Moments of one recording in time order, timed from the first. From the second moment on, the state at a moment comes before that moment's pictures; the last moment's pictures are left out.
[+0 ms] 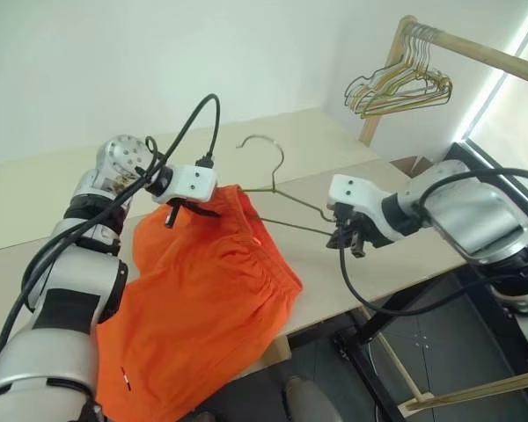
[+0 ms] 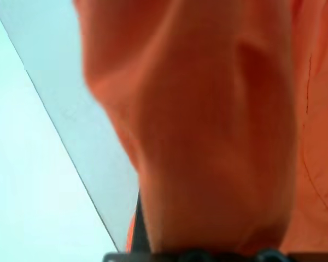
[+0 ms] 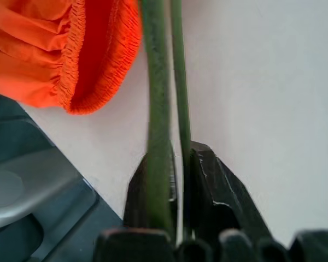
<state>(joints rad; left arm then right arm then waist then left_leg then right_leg) -1.21 0.60 -0.32 1.09 0.17 -0.52 -1.49 -0.96 -0.91 0.54 -0.24 0.24 1.12 1.14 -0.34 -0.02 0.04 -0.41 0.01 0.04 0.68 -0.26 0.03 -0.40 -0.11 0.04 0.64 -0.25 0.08</state>
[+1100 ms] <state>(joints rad) -1.06 0.65 -0.21 0.84 0.05 -0.13 -1.55 -0.10 -0.51 -0.16 -0.50 0.62 1.23 0.79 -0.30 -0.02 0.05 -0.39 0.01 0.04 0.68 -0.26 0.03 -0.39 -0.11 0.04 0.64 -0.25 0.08</state>
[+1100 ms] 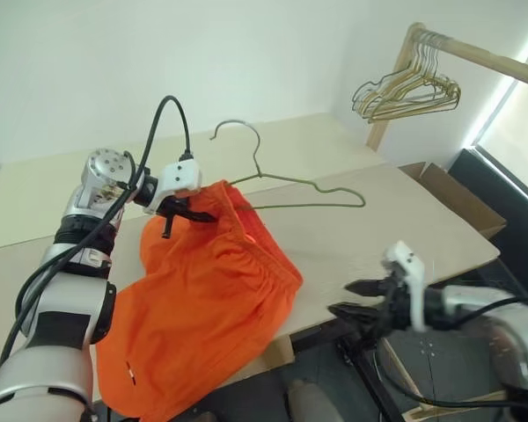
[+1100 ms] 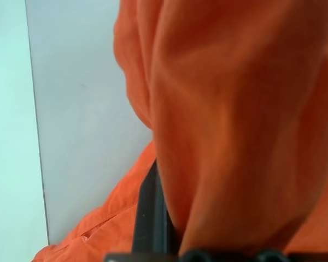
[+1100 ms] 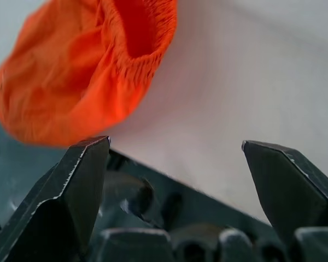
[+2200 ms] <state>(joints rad) -1.06 0.69 -0.22 0.81 0.04 -0.11 -1.59 -0.27 -0.40 -0.06 -0.21 0.69 1.10 0.68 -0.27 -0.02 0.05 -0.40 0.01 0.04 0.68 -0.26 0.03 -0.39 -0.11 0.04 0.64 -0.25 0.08</state>
